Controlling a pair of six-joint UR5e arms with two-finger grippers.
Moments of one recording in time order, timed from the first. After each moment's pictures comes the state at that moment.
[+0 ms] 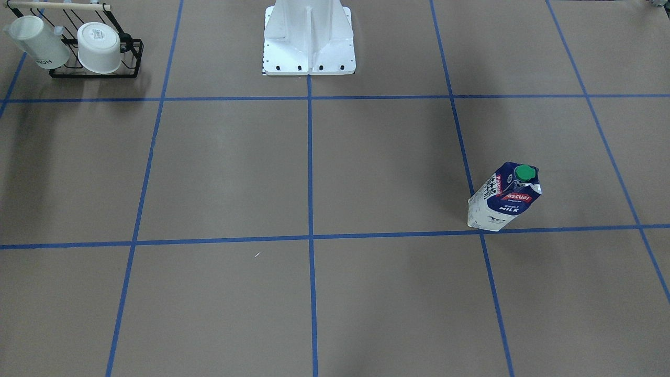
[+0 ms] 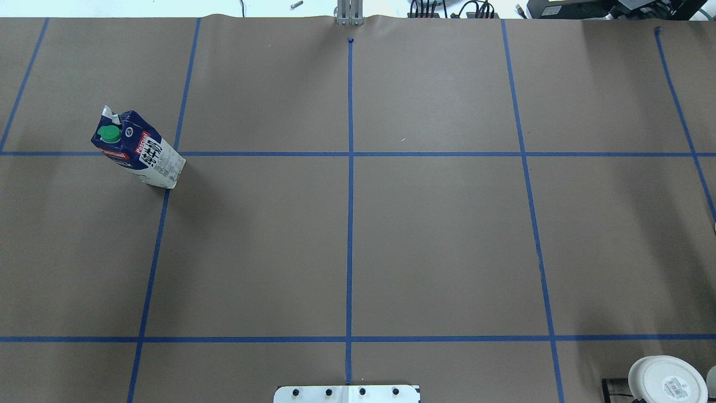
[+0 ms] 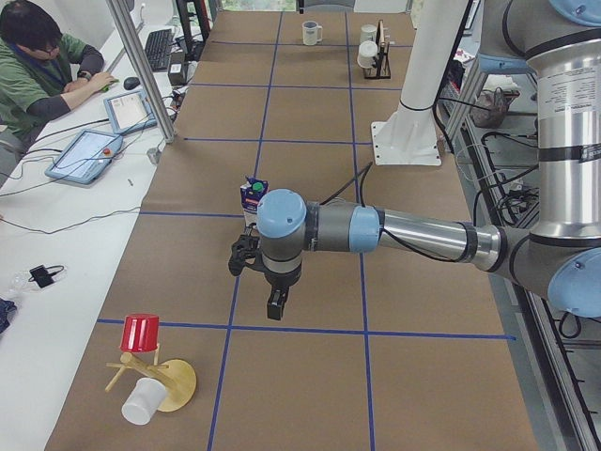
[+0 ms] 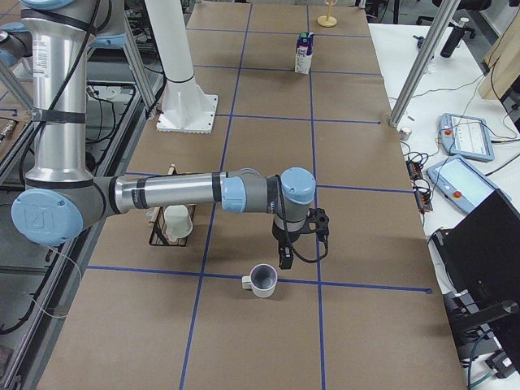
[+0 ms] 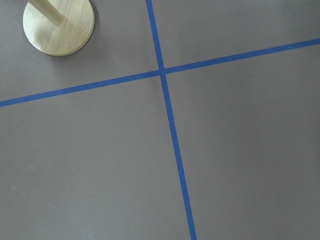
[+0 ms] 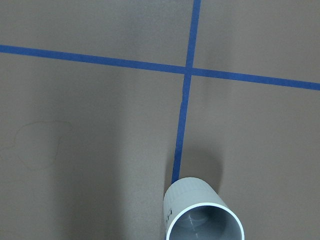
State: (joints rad) left arm -1.62 -1.43 -1.88 -1.43 -2.33 0.20; right arm 1.48 -1.65 1.76 -1.66 2.29 -0.02
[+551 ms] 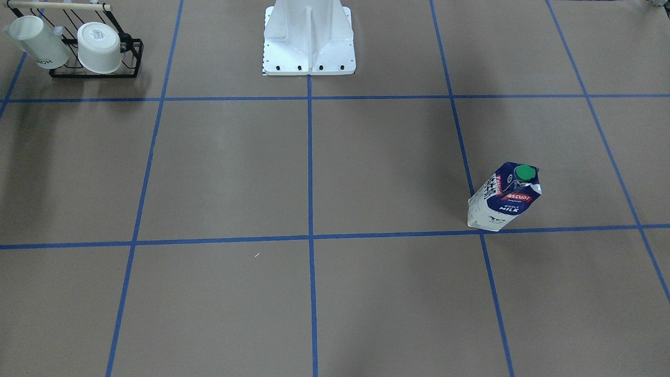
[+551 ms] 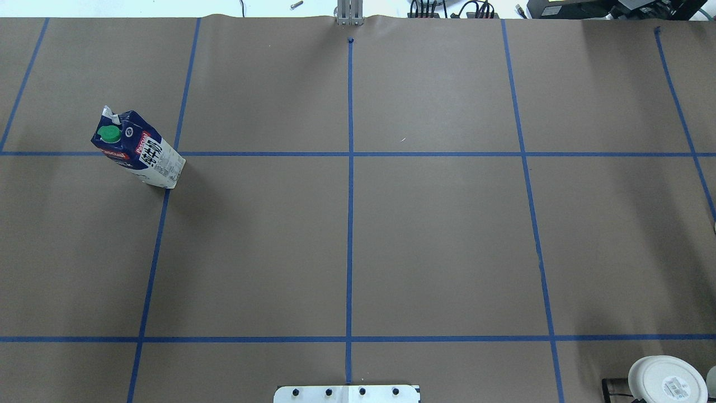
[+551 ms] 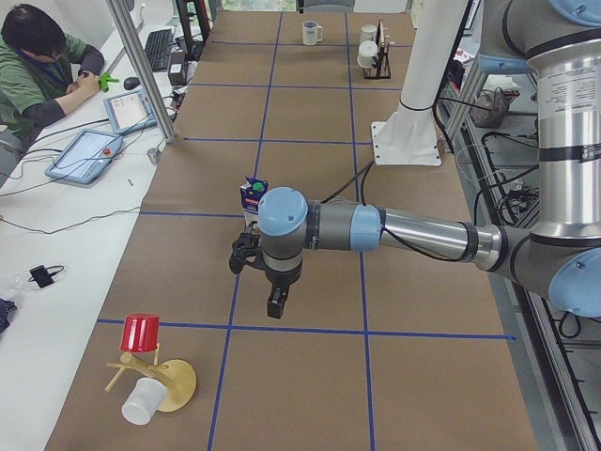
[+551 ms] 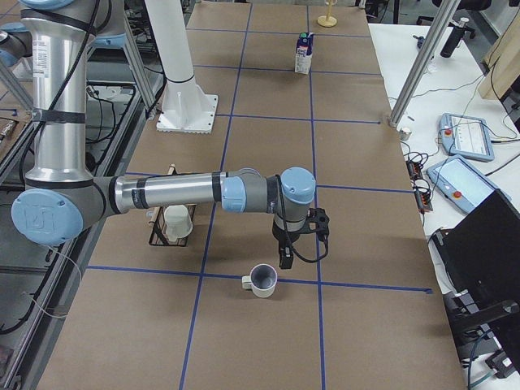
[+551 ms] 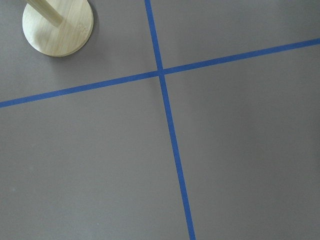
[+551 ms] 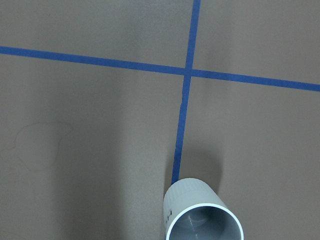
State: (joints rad) left arm -1.62 -1.43 -1.90 -1.43 -2.33 0.20; right arm 1.48 -1.65 1.76 -1.66 2.29 -0.02
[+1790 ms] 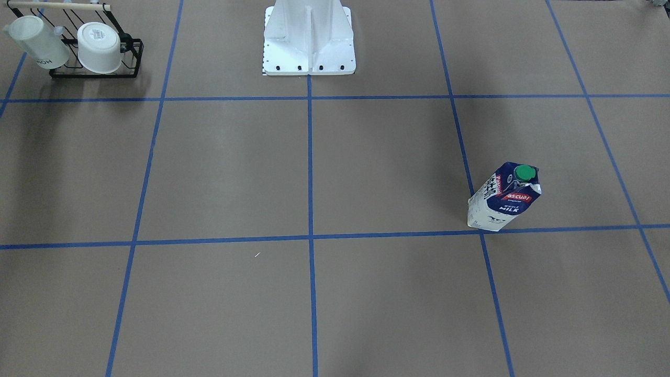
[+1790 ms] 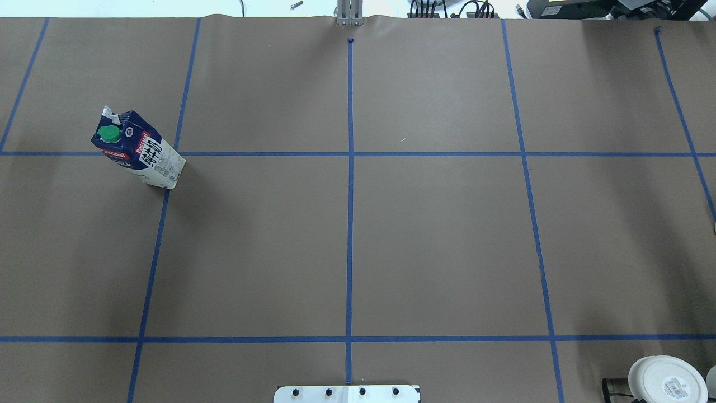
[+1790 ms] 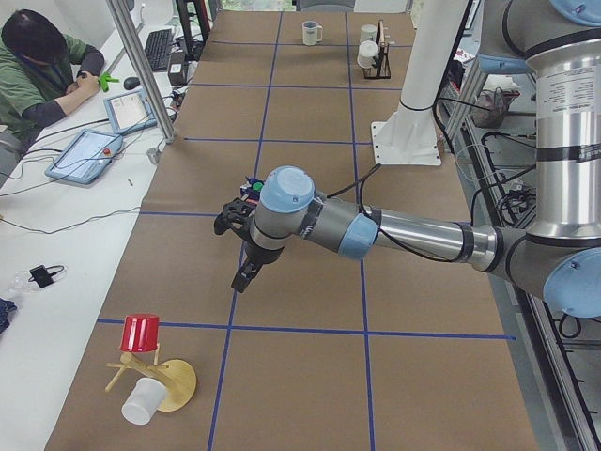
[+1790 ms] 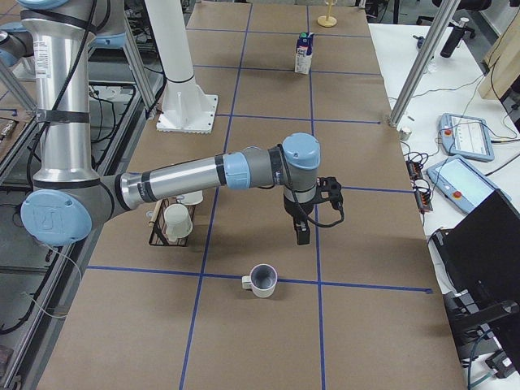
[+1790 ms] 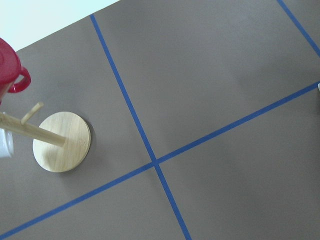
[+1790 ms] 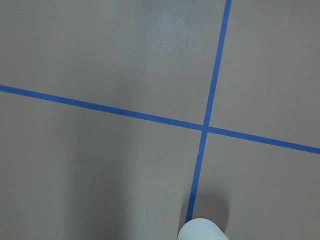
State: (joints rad) left arm -1.62 -1.46 -1.83 -1.89 -2.34 0.14; right arm 1.51 -1.60 1.86 -1.64 2.28 -0.02
